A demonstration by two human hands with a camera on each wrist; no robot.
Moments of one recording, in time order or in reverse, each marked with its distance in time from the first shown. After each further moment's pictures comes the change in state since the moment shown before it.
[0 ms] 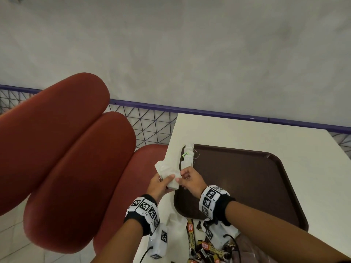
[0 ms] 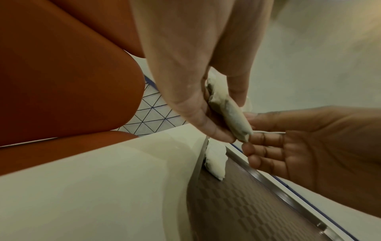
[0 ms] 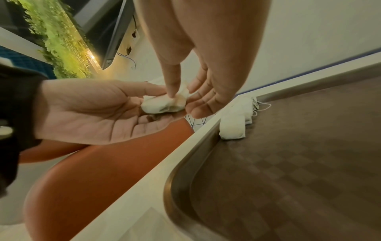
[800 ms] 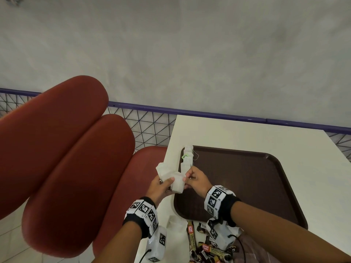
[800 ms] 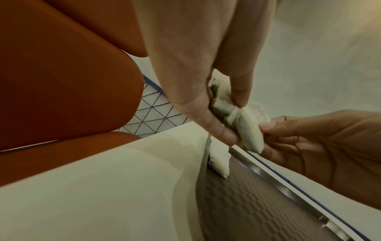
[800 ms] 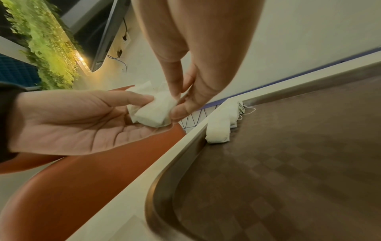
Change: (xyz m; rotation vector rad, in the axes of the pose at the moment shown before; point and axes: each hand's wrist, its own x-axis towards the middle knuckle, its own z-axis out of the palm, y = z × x) left_hand -0.001 0.000 -0.004 -0.013 -0.079 -0.012; right_hand 0.006 0.006 -0.013 0.104 0.008 0.034
